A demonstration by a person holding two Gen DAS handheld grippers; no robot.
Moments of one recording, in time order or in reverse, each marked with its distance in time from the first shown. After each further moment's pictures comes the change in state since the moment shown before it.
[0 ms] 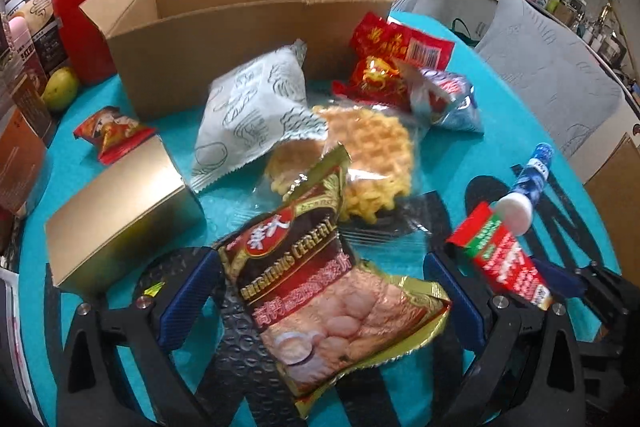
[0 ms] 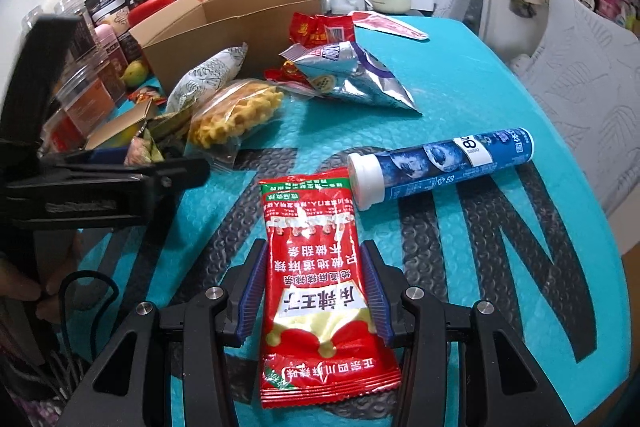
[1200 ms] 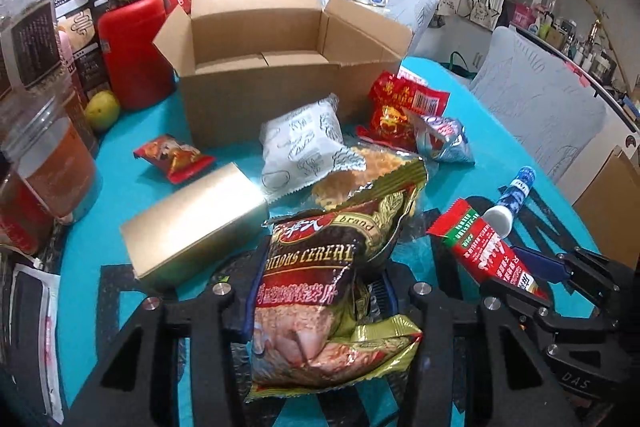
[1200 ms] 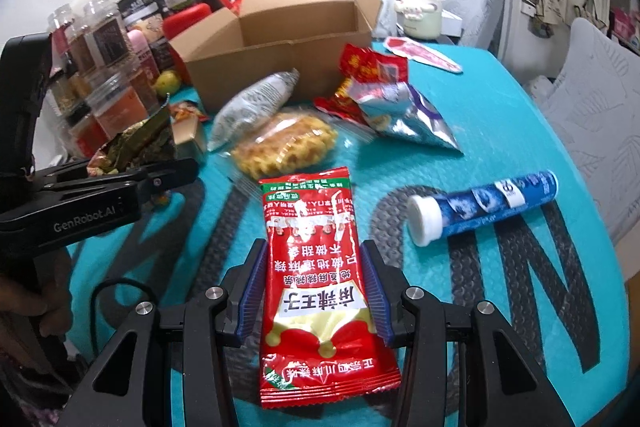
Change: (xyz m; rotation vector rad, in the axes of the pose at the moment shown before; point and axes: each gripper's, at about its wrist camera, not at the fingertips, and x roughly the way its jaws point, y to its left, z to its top) left arm -0.065 0.022 -0.011 -0.004 -0.148 -0.006; right arm -0.017 0.038 0.019 -0.051 -0.058 0.061
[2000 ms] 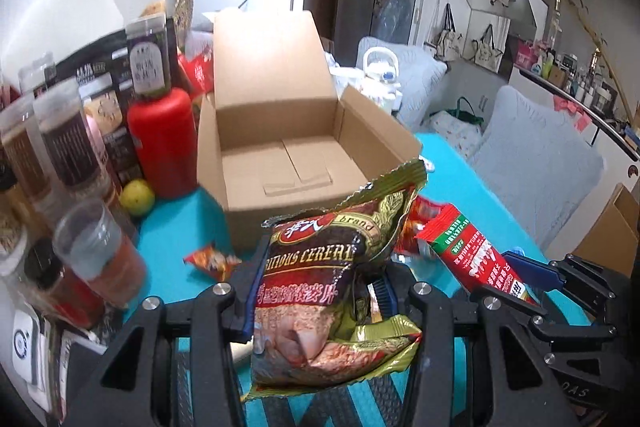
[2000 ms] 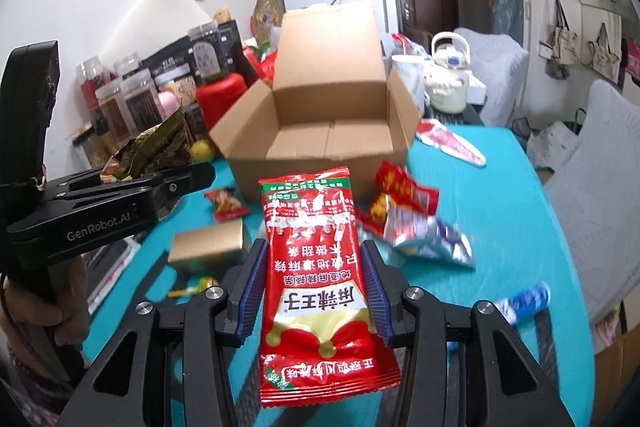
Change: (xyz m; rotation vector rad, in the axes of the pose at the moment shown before) left arm -0.046 0.009 0.086 0.002 -0.168 0.042; right arm -0.031 0.021 0.089 -0.054 -0.147 0.062
